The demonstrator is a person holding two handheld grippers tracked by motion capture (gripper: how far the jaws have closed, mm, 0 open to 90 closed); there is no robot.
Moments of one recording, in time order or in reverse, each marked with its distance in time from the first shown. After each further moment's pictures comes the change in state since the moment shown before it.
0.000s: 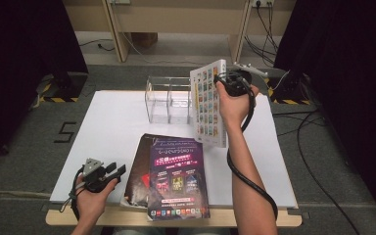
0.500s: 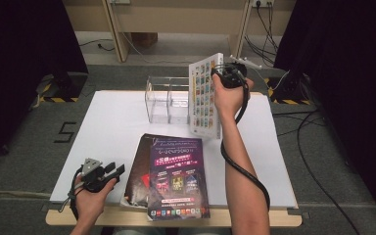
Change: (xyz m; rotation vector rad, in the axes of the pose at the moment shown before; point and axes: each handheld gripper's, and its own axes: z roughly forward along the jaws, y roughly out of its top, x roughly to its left) left arm 0.002 0.000 -0.001 -0.004 0.001 -0.011; right arm 0.002 0.012 0.025 -0.017 -0.011 0.047
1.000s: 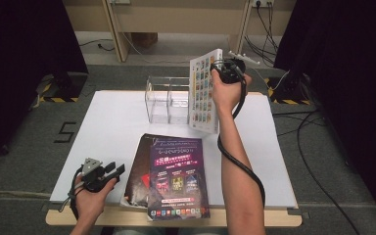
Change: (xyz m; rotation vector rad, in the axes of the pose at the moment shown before) left arm 0.000 0.000 0.000 0.001 -0.001 0.004; right arm -0.001 0.006 0.016 -0.026 -0.007 0.004
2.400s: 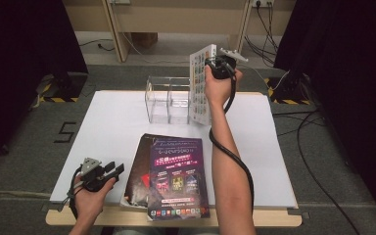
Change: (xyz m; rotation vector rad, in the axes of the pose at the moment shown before) left arm 0.002 0.000 0.001 -0.004 -0.003 -0.005; right arm 0.004 -0.006 0.040 -0.066 -0.010 -0.057
